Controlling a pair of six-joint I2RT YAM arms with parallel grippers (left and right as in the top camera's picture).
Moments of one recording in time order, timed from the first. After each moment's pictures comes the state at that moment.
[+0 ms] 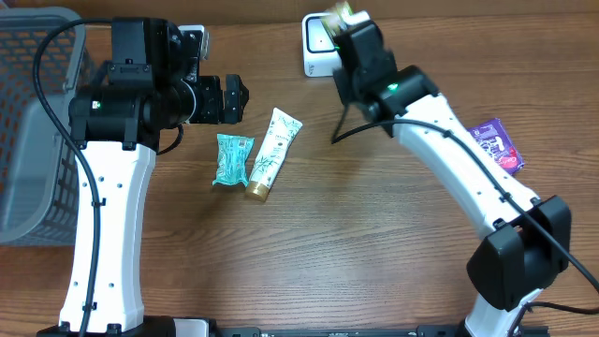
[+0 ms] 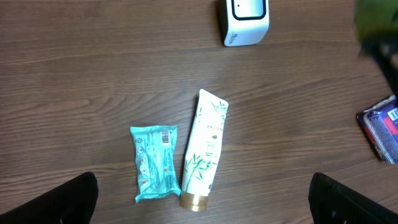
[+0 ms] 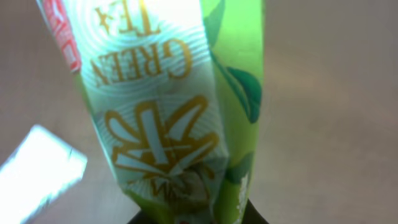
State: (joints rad) left arm -0.06 1.54 1.77 -1.15 0.20 -0.06; right arm 0.53 1.90 1.76 -0.63 0.41 0.06
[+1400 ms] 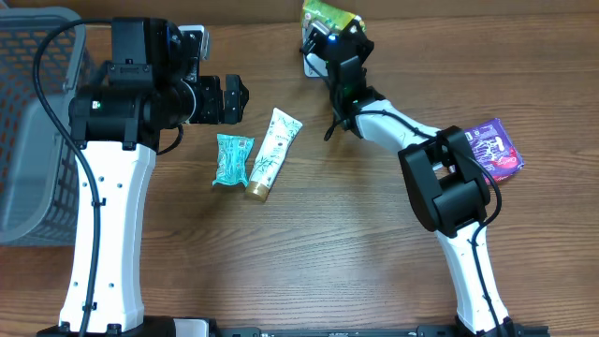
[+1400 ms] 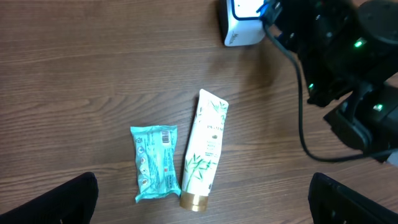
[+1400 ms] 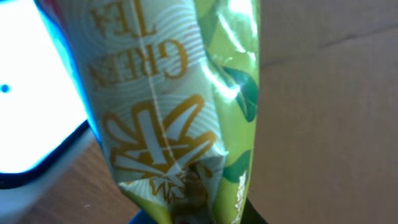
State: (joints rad) left arm -0.06 1.54 1.77 -1.15 0.20 -0.06; right arm 0.45 2.43 1.77 0.45 0.61 -1.03
